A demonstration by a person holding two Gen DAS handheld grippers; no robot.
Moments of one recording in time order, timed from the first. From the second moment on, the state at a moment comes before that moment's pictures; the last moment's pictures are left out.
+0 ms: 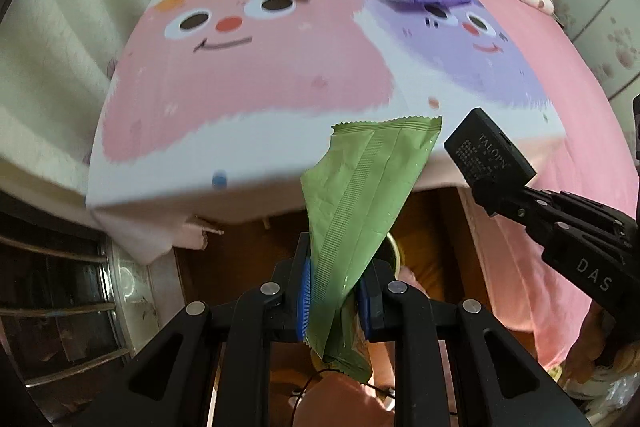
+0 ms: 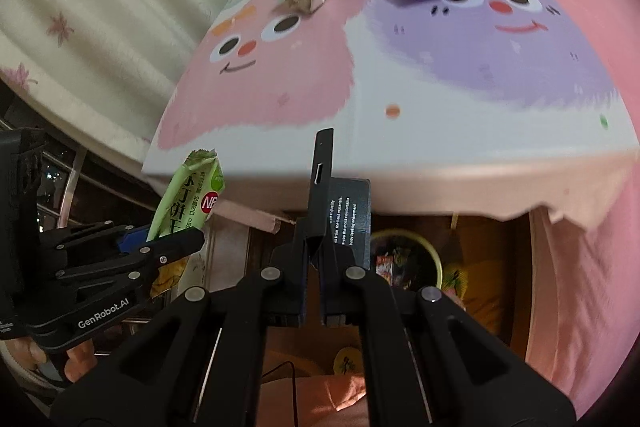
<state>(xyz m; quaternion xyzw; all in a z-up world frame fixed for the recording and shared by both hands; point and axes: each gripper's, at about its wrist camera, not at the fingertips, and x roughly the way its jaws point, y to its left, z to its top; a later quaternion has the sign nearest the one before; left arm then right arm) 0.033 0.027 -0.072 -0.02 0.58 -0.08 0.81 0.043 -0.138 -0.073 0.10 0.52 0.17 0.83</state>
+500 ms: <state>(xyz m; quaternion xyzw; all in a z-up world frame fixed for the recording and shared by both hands) -0.022 -0.002 -0.154 -0.01 0.64 -0.12 0.76 -0.011 -0.148 -0.159 0.13 0.59 0.13 0.78</state>
